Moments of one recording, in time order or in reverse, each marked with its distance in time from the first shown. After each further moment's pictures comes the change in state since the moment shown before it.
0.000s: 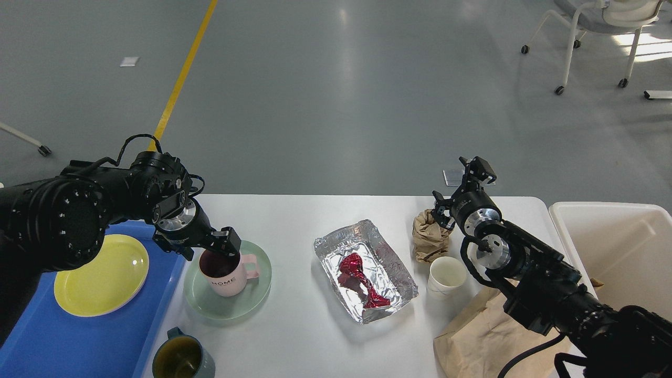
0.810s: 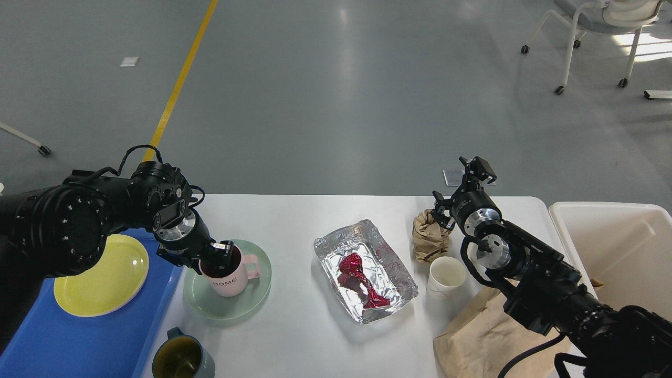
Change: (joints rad) left arm 0.029 -0.001 0.003 -0.005 -0.001 -0.043 -0.001; right arm 0.000 0.000 0.000 0.000 0.000 0.000 0.000
